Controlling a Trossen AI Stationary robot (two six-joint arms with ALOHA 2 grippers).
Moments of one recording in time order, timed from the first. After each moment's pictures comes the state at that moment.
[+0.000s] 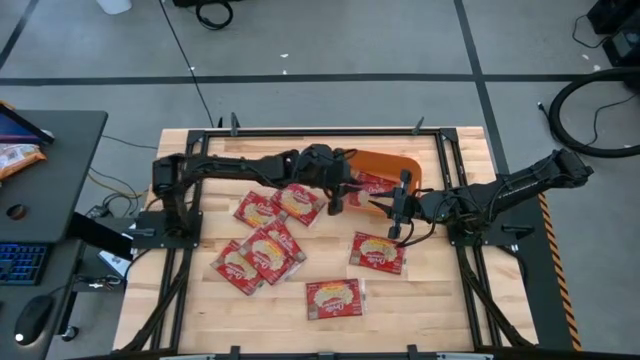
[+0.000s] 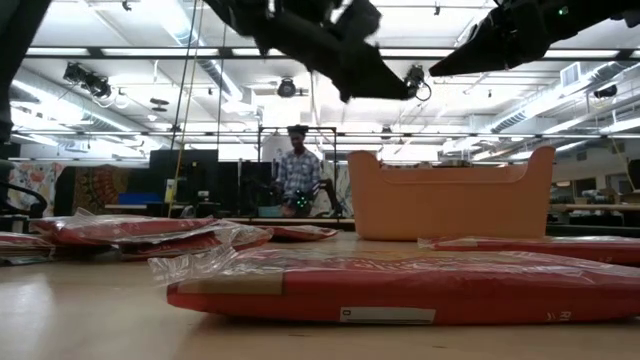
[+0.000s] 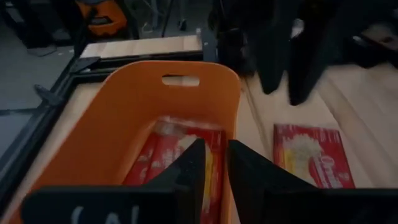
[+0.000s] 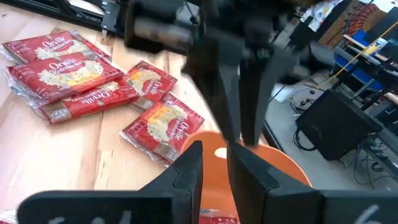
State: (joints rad) left arm 0.17 1.85 1.39 0.02 0.13 0.16; right arm 0.25 0.94 0.54 0.05 0.60 -0.22
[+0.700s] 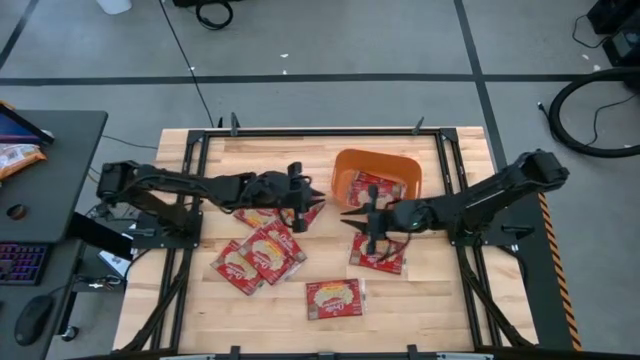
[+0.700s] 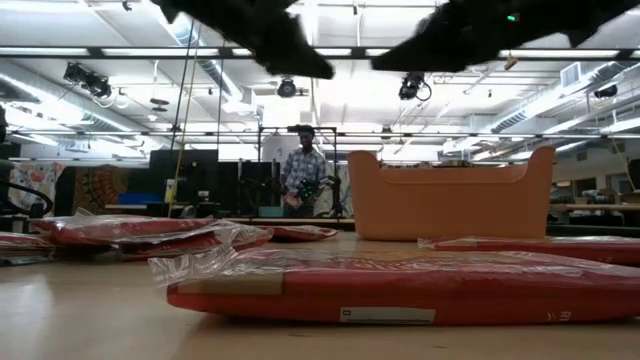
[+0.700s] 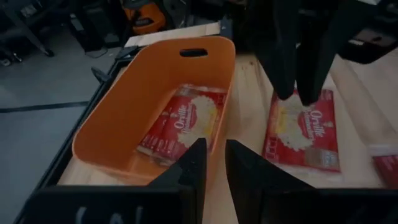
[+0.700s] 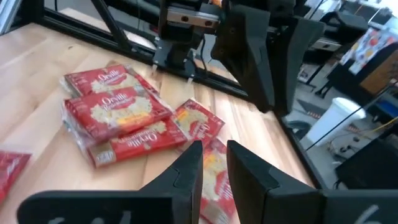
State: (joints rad) left arm 0.00 1.44 0.96 0.06 -0.20 0.14; right arm 0.23 1.34 0.63 0.47 0.40 -0.32
